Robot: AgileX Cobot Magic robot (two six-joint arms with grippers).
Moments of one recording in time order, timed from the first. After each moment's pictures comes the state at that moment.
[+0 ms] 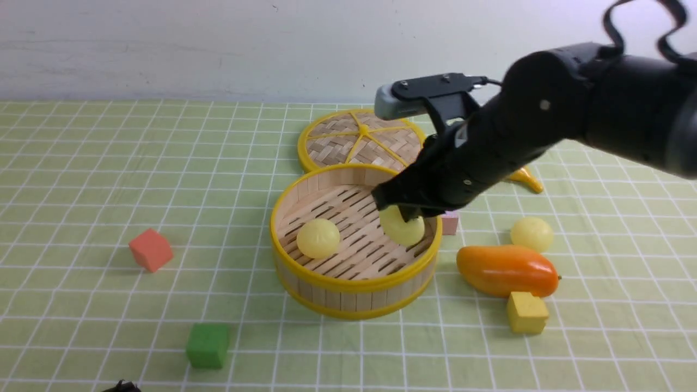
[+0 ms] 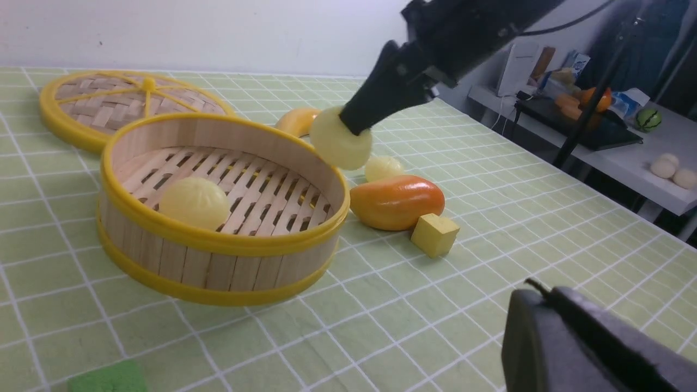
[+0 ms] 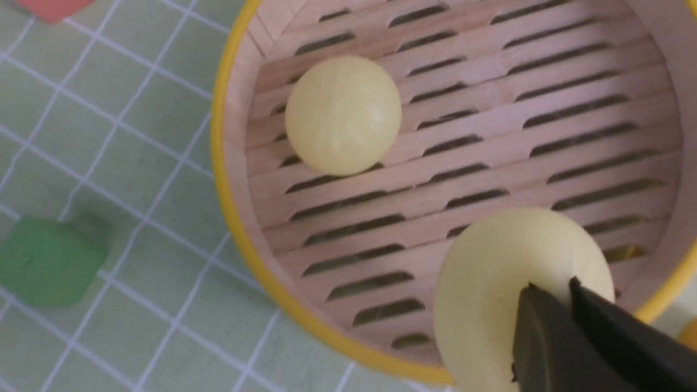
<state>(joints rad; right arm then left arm) 0.53 1.85 -1.52 0.15 0.72 0.02 -0.73 0.21 -0.19 -0.22 0.11 -0.08</state>
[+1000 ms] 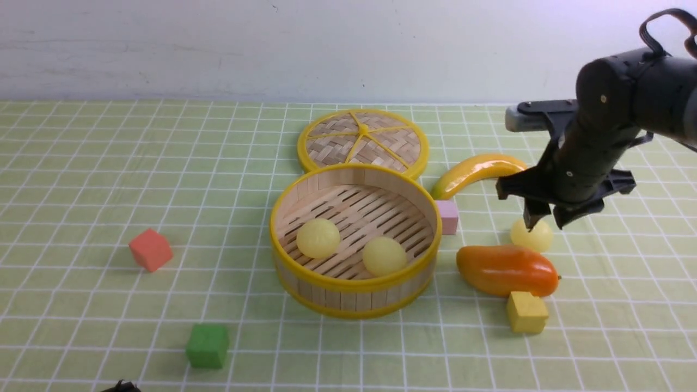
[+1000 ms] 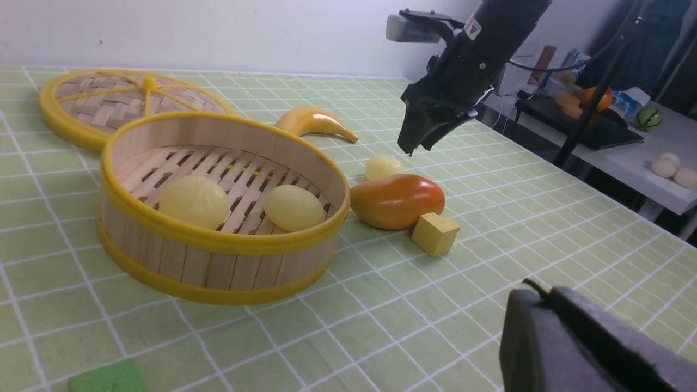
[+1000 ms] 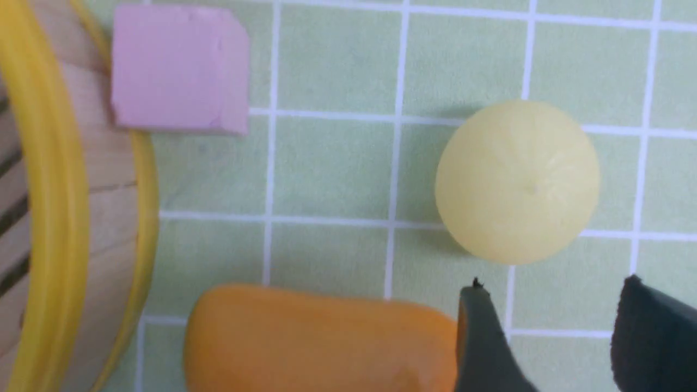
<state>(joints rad) 0.19 1.96 -1.56 -0.03 0.88 0.22 -0.73 0.21 -0.19 -0.22 0.12 -0.08</state>
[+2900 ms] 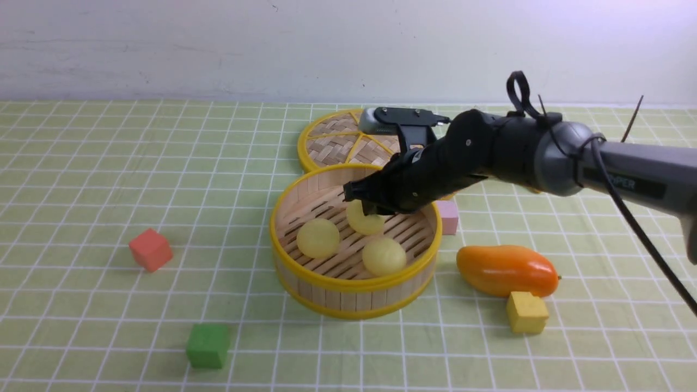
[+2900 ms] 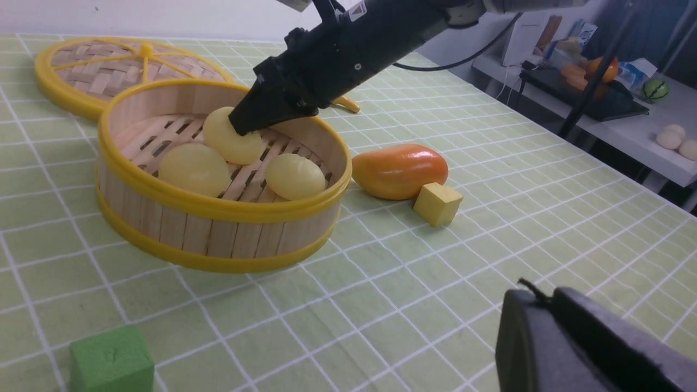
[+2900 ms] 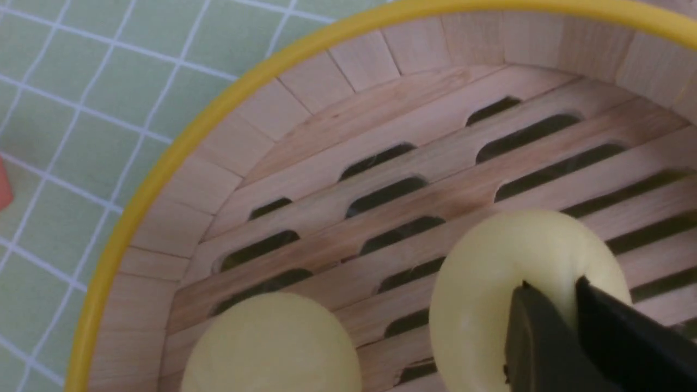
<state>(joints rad) 0.45 2.15 -1.66 0.46 0.42 -0.15 -0.73 0.21 -0.19 -0.22 0.17 -0.08</state>
